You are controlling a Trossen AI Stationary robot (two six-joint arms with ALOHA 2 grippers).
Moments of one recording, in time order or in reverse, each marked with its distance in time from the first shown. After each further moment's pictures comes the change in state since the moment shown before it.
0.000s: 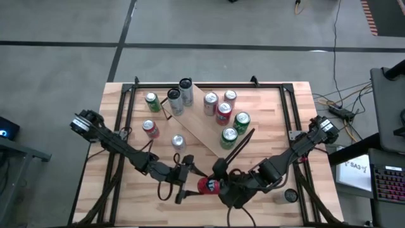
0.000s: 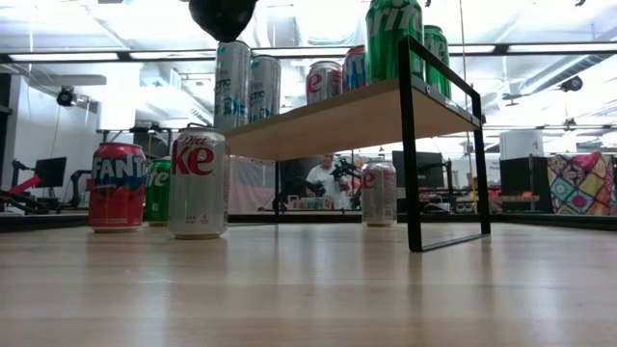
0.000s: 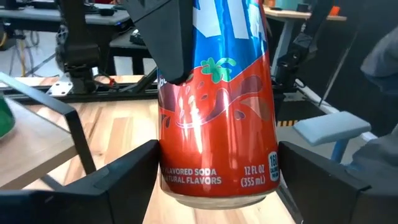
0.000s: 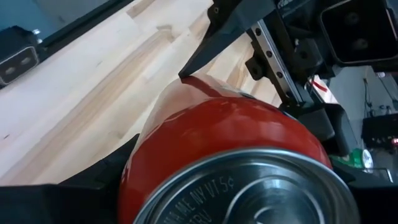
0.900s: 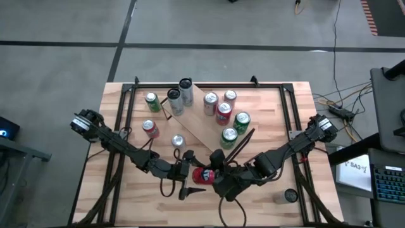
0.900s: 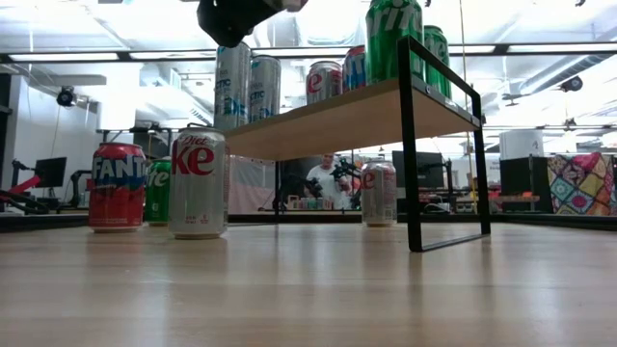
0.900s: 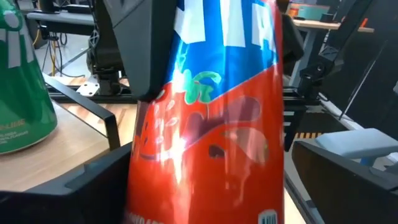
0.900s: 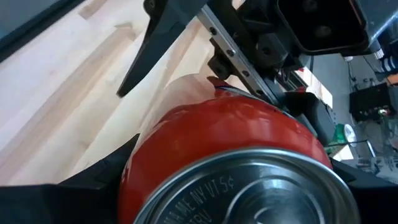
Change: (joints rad) left arm 0.020 -0.009 0.001 0.001 -0.055 -0.023; right arm -0.051 0.000 0.000 0.026 0.027 0.061
